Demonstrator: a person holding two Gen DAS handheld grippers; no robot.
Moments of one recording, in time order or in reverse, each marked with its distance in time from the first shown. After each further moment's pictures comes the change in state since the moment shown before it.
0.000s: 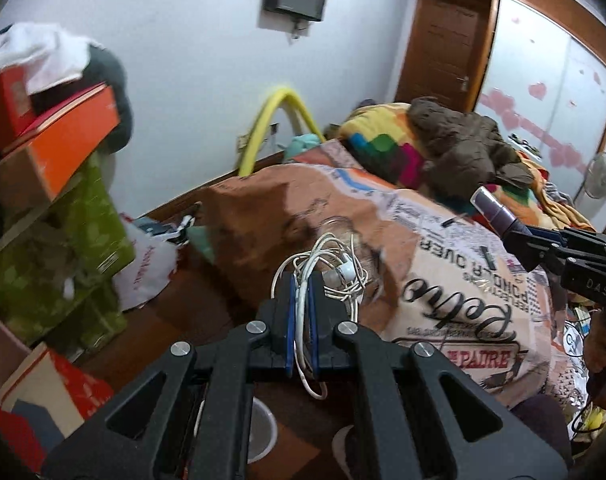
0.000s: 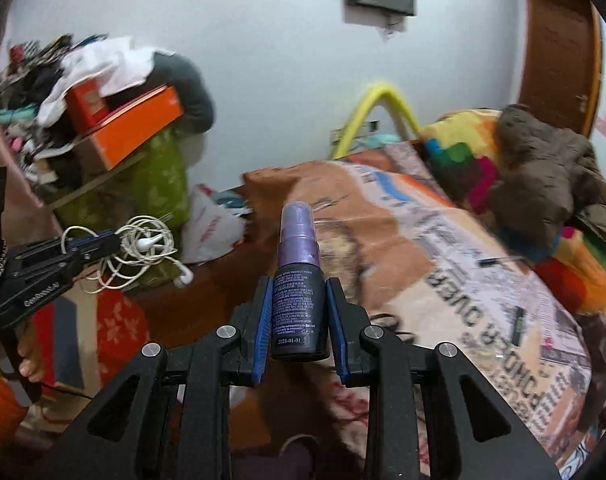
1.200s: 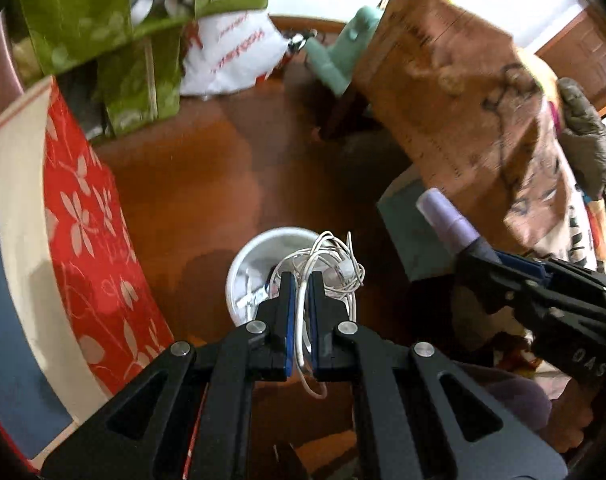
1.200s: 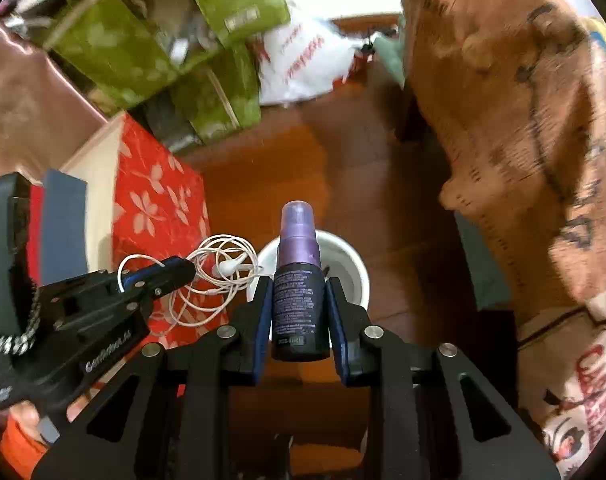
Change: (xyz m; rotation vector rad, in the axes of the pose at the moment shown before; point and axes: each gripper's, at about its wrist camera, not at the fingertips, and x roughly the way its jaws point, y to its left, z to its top) left arm 0.118 0.179 -0.219 -0.473 0.443 0.114; right arm 0.242 0.172 -0.114 -0.076 0.544 0.219
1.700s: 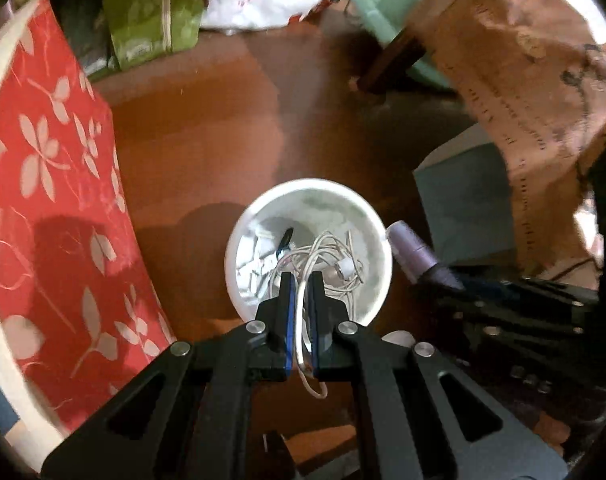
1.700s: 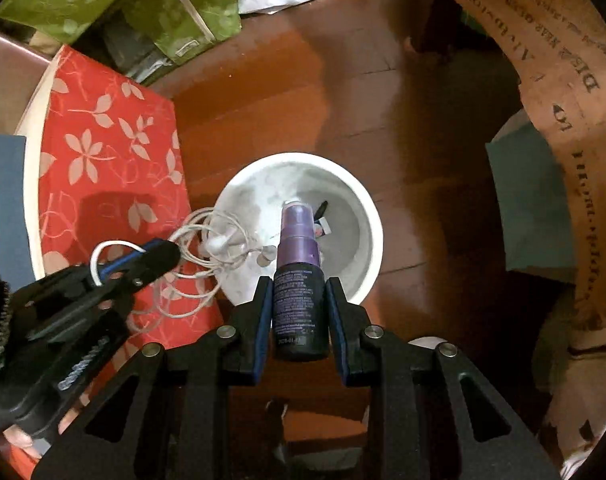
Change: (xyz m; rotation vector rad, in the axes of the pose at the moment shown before) left arm 0.094 0.026 -0.016 -0.123 0.147 0.050; right arm 0.108 -0.023 -0.003 0.018 0.273 0.022
